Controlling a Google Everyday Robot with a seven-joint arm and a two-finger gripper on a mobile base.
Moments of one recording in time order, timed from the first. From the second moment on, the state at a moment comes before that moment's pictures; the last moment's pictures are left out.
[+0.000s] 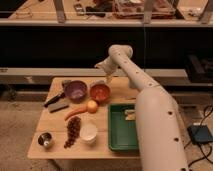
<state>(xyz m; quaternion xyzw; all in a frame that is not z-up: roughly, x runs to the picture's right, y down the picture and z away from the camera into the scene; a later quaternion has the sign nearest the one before) -0.008 -0.104 0.962 -0.10 -0.24 -0.27 0.93</state>
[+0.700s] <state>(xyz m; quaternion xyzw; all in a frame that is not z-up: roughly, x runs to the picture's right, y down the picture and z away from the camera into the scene) -0.002 -0.079 0.982 -0.10 -0.26 -0.27 0.92</state>
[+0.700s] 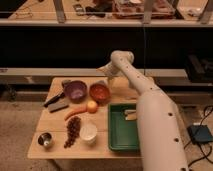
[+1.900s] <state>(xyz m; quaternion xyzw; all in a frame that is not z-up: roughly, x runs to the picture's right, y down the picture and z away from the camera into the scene) 0.029 -0.071 0.976 -0.11 -0.29 -0.22 0.92</state>
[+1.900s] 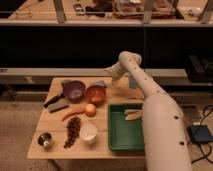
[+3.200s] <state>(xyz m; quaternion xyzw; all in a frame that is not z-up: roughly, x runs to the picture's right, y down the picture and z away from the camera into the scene) -0.016 -0.040 0.995 -0.20 -0.32 -0.23 0.90</state>
